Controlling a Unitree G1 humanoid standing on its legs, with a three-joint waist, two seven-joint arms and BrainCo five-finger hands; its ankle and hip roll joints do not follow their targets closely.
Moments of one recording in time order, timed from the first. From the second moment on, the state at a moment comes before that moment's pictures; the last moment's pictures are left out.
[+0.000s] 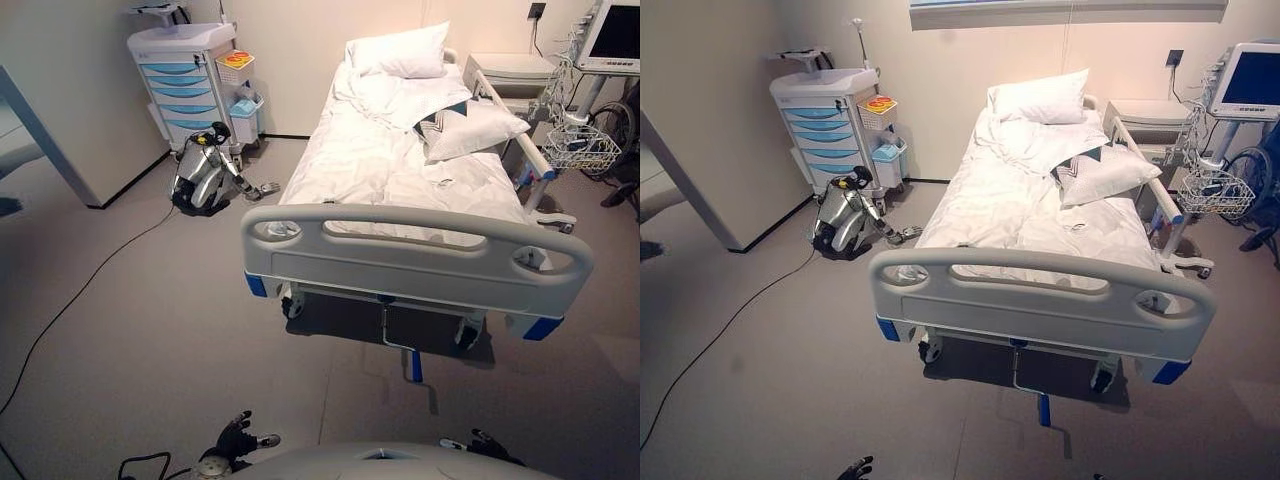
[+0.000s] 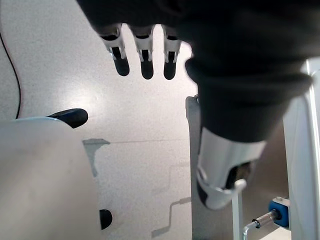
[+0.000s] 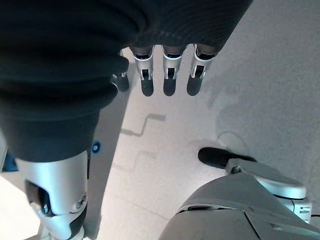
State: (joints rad) left arm 0.05 0.18 -0.23 1.23 -0.15 -0.20 0.02; right arm 0.06 -0.28 0.17 1.26 0.22 -0.12 -0.05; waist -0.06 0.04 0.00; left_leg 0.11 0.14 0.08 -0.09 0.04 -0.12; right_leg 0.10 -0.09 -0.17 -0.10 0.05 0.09
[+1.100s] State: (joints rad) left arm -0.33 0.53 -0.35 0.07 -0.49 -0.27 0.05; right arm -0.55 -0.36 0.24 0.61 0.43 -0.15 -0.26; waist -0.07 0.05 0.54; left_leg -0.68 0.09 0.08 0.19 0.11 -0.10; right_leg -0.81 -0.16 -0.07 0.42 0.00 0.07
